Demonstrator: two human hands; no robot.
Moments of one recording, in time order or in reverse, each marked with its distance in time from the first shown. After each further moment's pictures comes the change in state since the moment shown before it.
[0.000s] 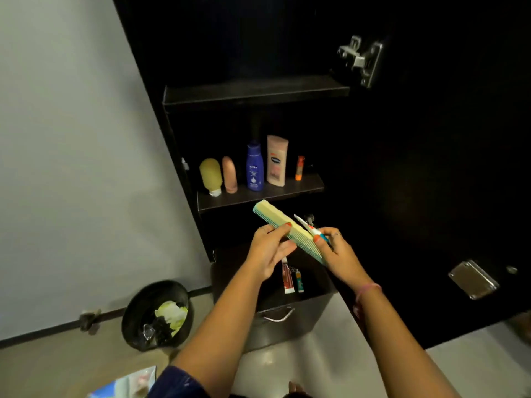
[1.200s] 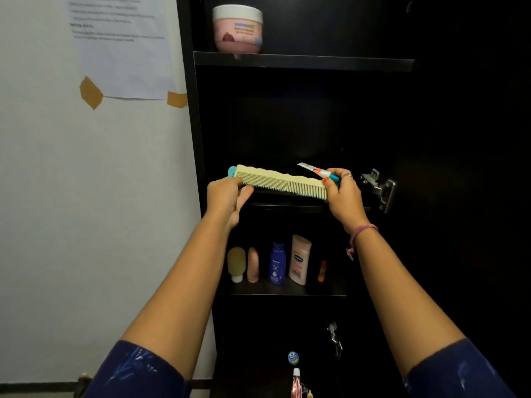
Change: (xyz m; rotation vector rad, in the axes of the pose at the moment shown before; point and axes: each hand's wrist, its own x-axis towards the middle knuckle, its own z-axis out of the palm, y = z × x) left_hand -0.038 0.262 0.017 -0.313 0.298 0.643; right_hand 0.182 -0.236 -0.081 0.130 0.250 -0.422
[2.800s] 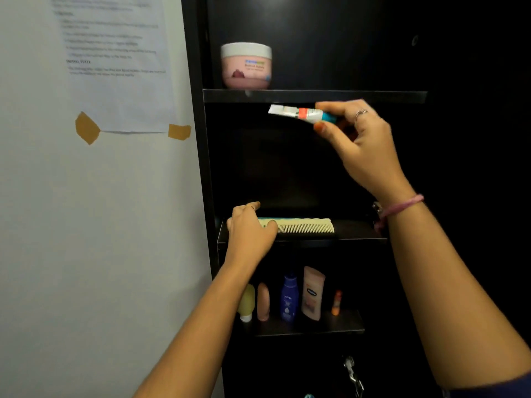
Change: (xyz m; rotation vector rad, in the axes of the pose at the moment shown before) left_hand 0.004 0.000 -0.001 1.178 -0.103 0.509; right_hand 0.021 -0.146 -0.035 -0.048 0.126 -0.692
